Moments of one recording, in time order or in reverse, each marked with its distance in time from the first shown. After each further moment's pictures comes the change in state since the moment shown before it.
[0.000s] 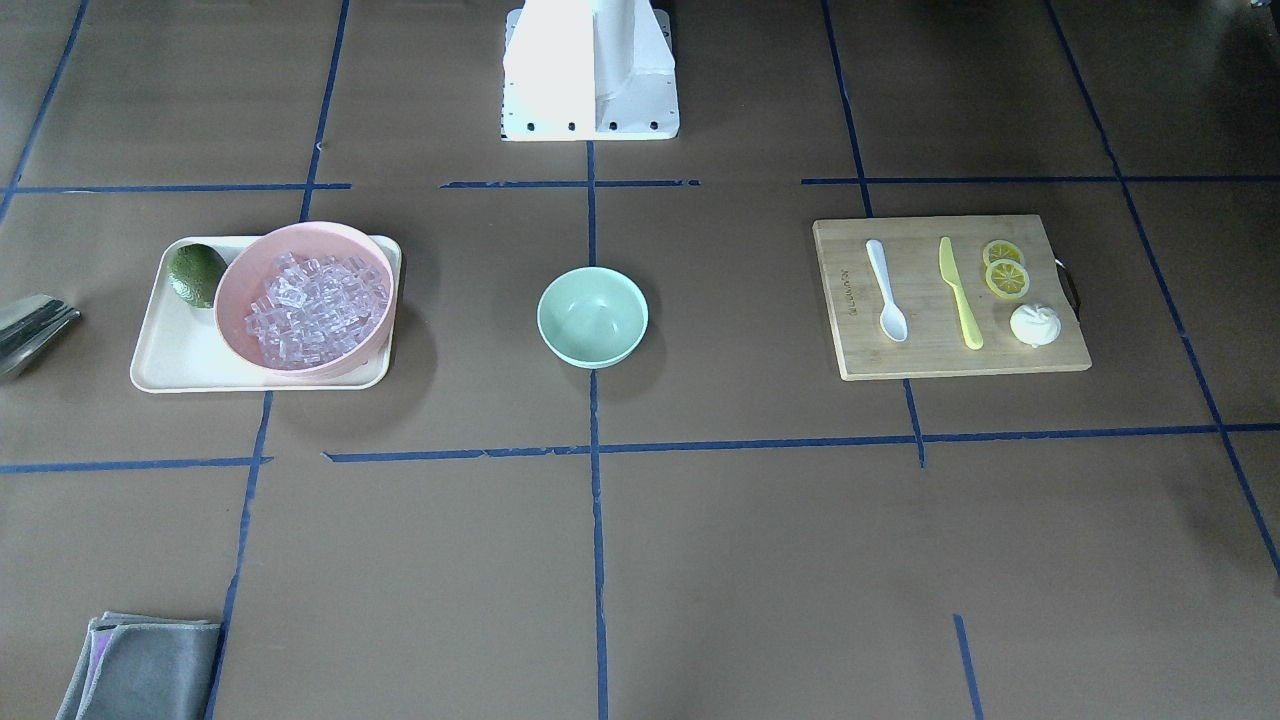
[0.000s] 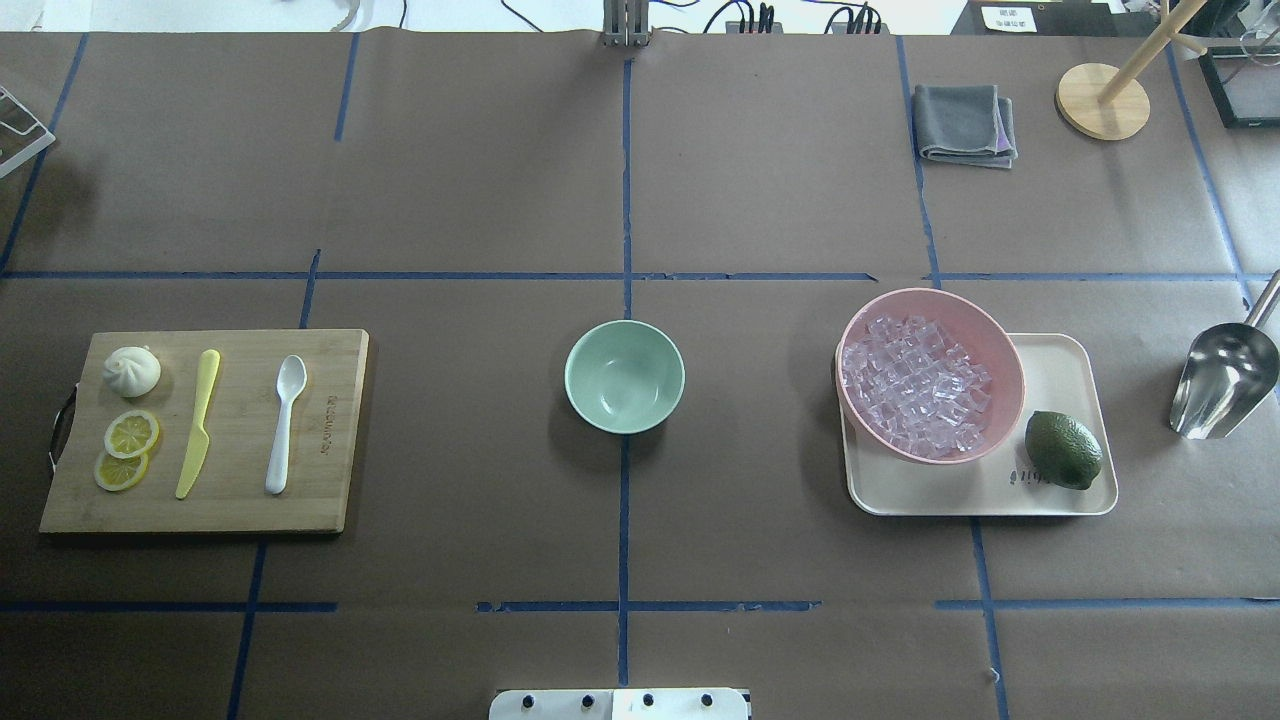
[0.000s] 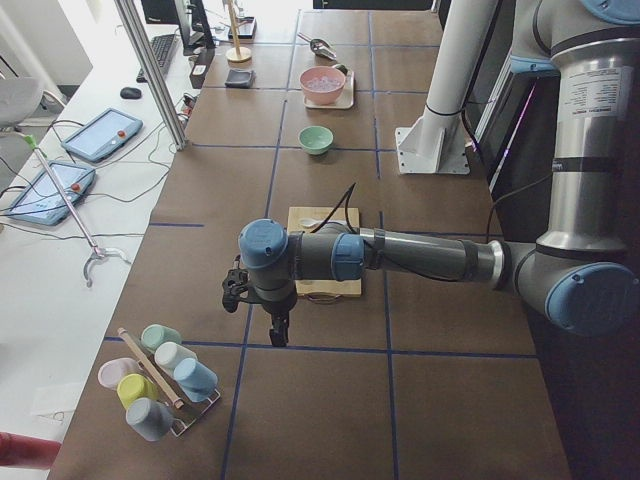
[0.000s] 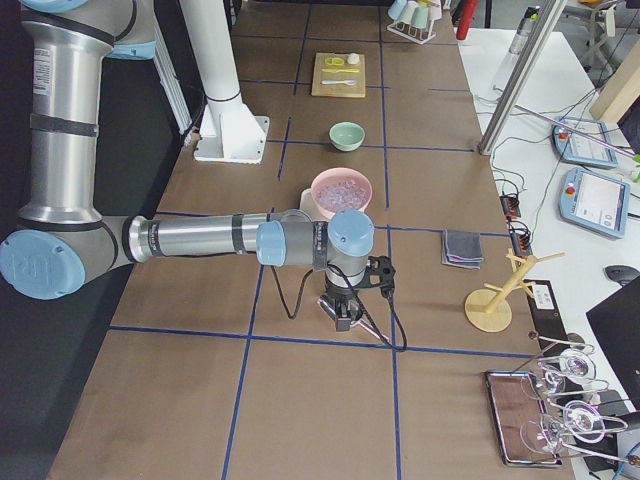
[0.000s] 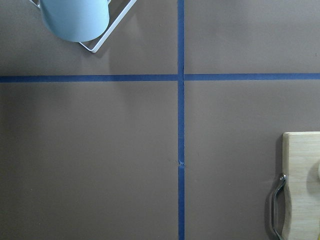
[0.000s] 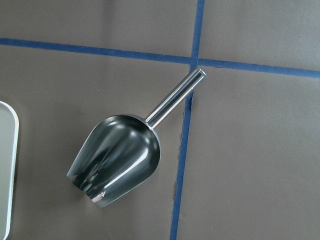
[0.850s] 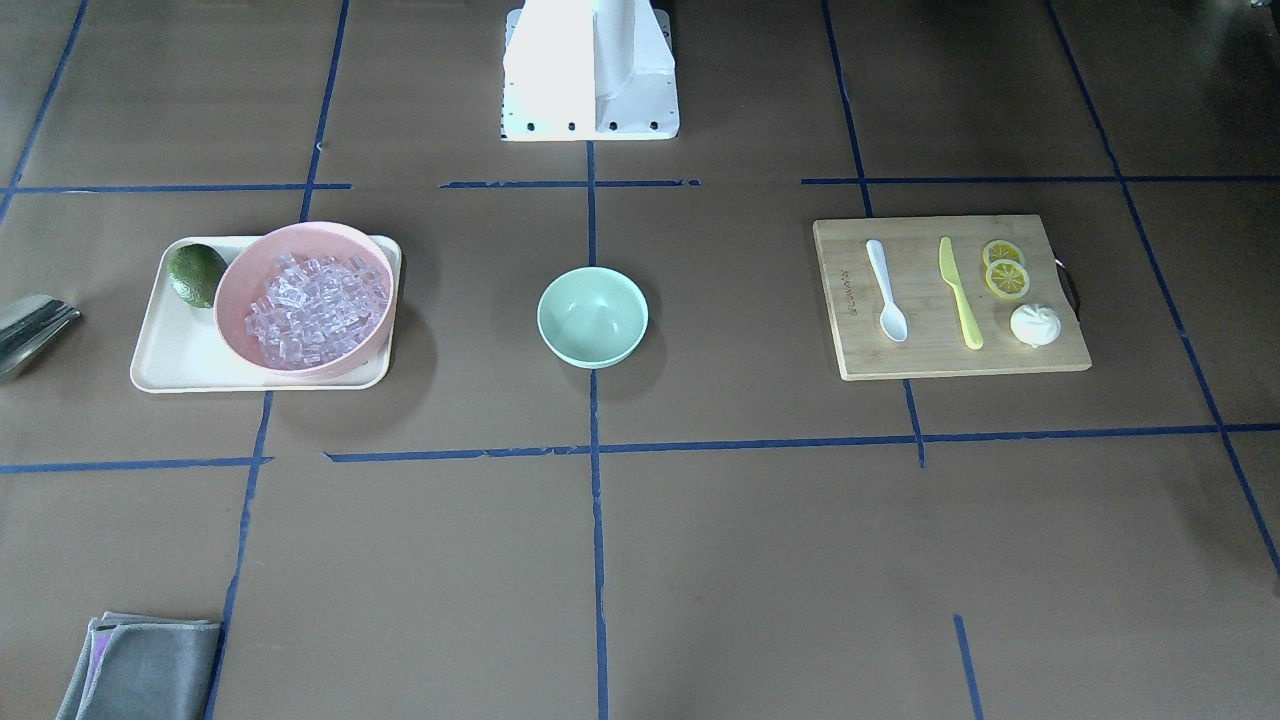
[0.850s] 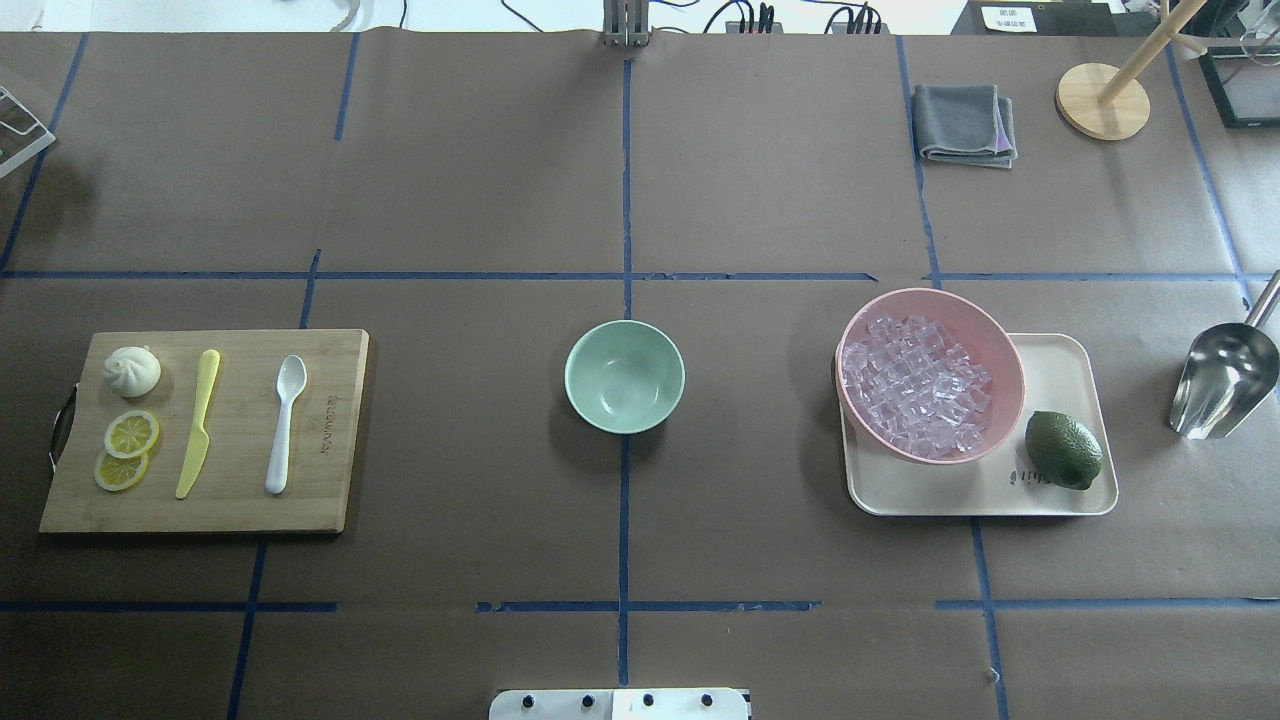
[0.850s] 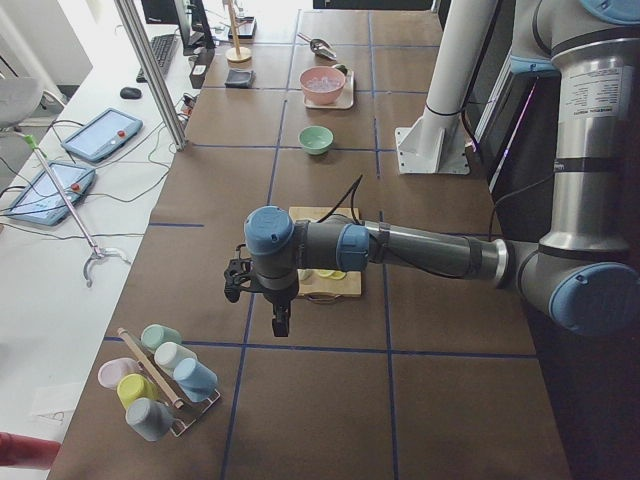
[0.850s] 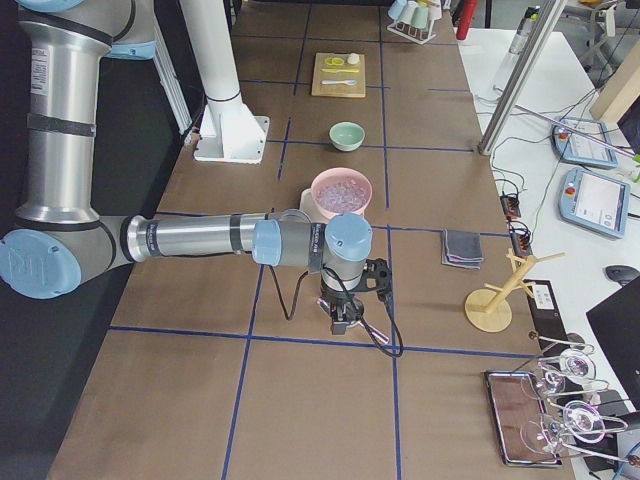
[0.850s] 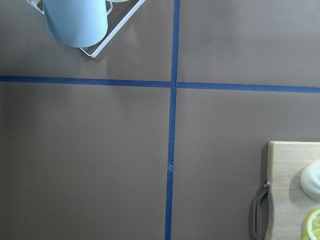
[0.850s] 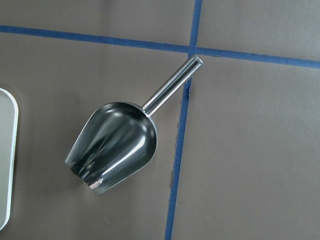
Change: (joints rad) left arm 0.003 0.015 -0.049 -0.005 -0.005 -0.036; right arm 0.015 -0.009 0.007 -0.031 0.013 -0.035
